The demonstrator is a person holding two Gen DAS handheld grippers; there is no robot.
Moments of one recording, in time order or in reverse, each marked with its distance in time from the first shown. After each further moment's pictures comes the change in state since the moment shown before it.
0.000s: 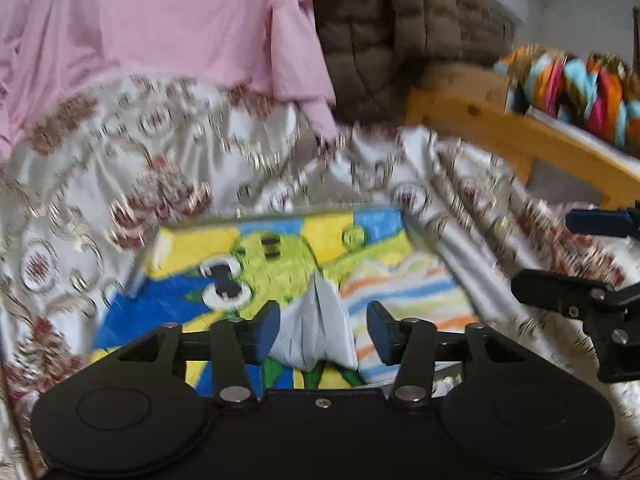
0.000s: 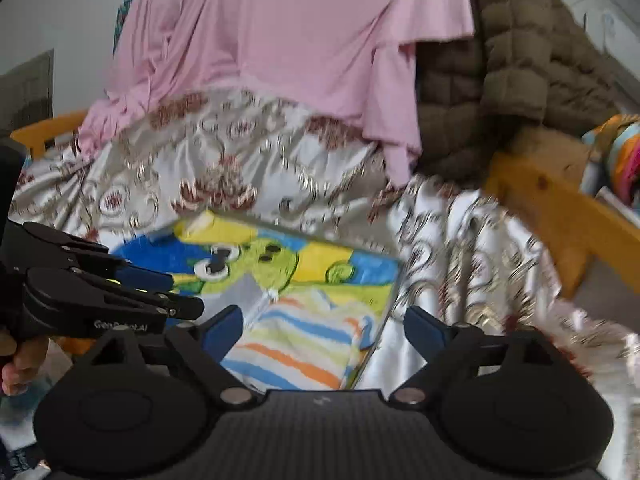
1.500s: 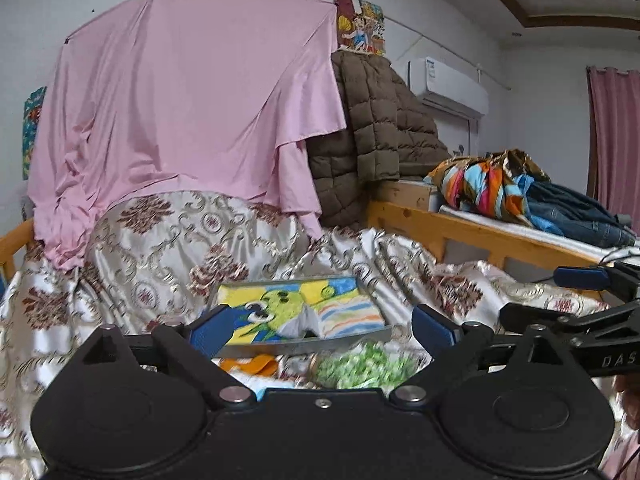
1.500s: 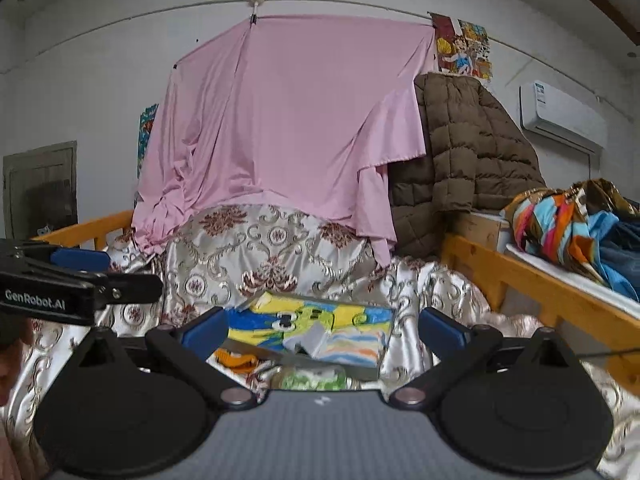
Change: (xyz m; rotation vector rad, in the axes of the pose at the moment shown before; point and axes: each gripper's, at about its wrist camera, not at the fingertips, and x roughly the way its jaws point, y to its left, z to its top) left arm -0.335 -0.025 -0.106 0.019 -0.291 0.007; right arm -0.288 0.104 -0.049 0.093 -0.231 -0.061
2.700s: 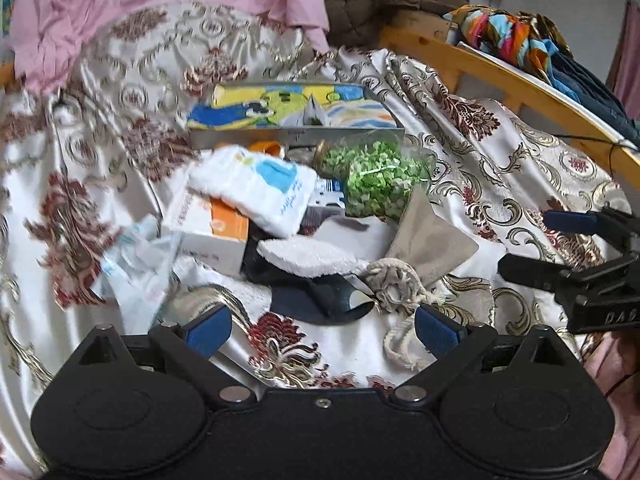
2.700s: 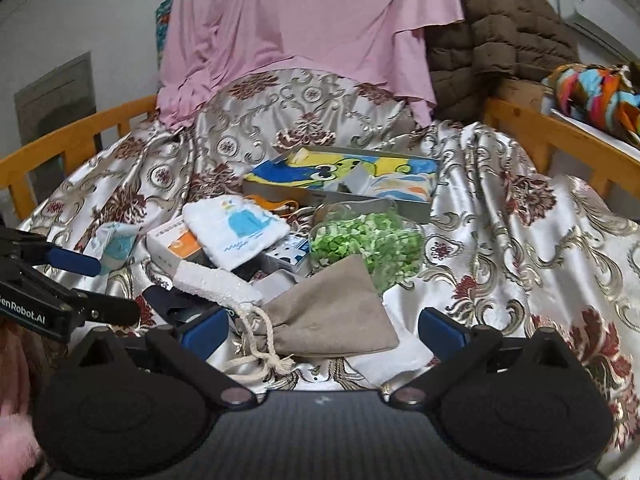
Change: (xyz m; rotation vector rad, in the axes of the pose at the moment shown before) left arm 0.037 0.037 -0.108 -0.119 0.510 -0.072; right arm 0.029 0.026 -0.091 -0.014 0.358 0.114
